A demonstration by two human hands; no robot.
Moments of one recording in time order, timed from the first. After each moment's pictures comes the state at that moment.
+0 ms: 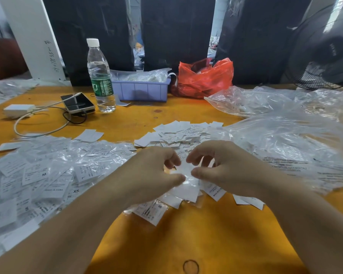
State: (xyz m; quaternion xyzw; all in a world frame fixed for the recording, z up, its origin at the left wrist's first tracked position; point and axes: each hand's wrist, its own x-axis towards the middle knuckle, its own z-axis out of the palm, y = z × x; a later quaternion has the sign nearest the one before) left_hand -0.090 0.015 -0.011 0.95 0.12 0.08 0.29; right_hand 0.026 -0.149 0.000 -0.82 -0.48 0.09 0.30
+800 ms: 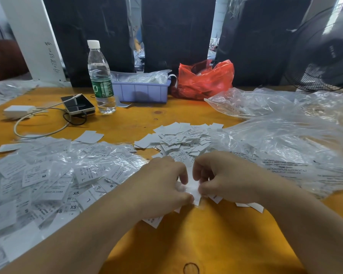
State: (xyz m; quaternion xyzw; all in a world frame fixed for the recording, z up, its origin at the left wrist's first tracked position) left_hand -0.086 -0.001 -0.020 0.98 0.07 0.04 0.20; right_hand 0.022 -0.147 0.003 -0.85 -0.46 0.15 0.21
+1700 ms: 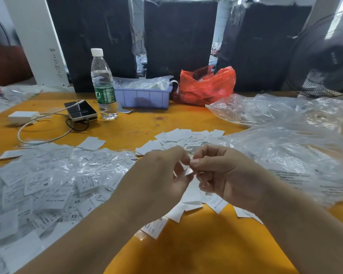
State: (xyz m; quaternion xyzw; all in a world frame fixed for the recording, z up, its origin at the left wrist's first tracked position) left_hand -0.095 -0.007 -0.001 0.93 0.05 0.27 0.24; right_hand 0.017 -0.139 0.011 -0.57 -0.27 0.41 0.66
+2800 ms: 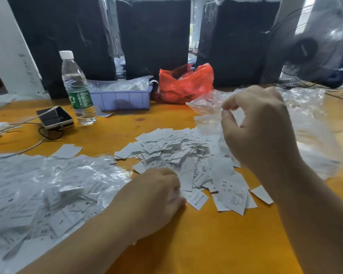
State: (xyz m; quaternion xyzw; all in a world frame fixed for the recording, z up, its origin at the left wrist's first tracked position) left_hand -0.074 -0.013 -0.033 0.98 0.00 0.12 0.14; right_hand 0.044 -0.178 0.043 -0.80 -0.32 -0.40 0.31
